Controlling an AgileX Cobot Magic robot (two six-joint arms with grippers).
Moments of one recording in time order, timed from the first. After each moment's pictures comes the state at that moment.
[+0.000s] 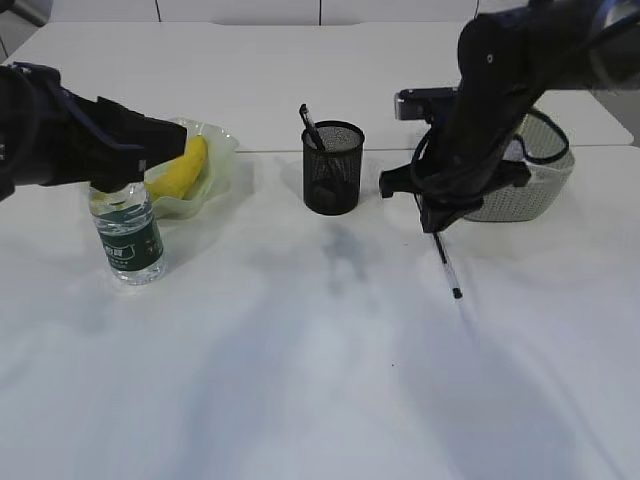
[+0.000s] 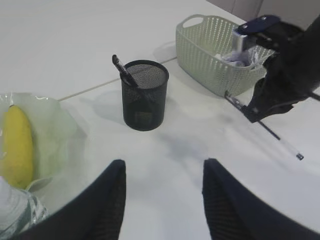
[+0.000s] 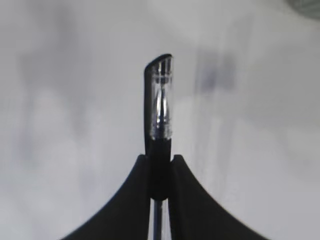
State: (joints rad) left arm -0.41 1.28 -0.76 -1.74 0.16 1.71; right arm 0.34 2.07 -1.60 -0.04 0.91 0.25
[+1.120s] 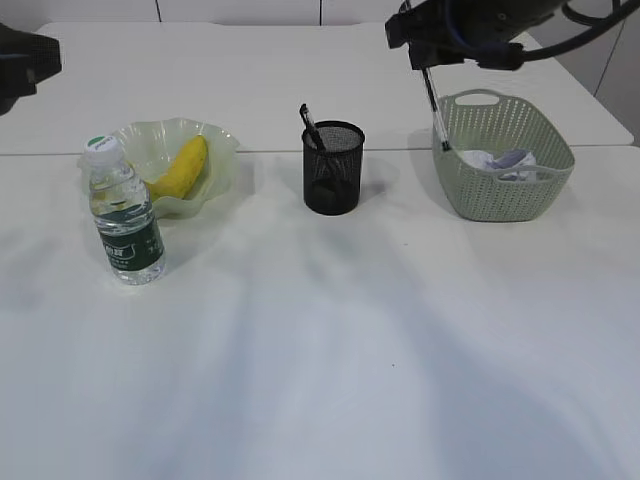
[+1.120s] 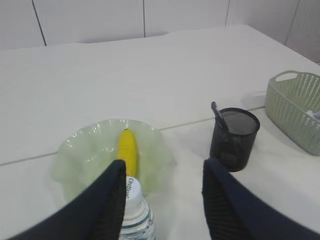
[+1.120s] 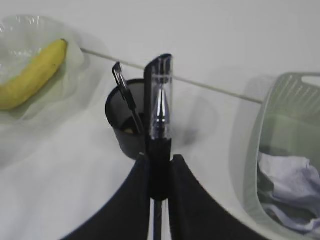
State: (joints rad) left arm -0.41 1.09 -0.76 -1.80 -0.16 1.71; right arm 0.34 1.78 -1.60 0.01 0.61 -0.02
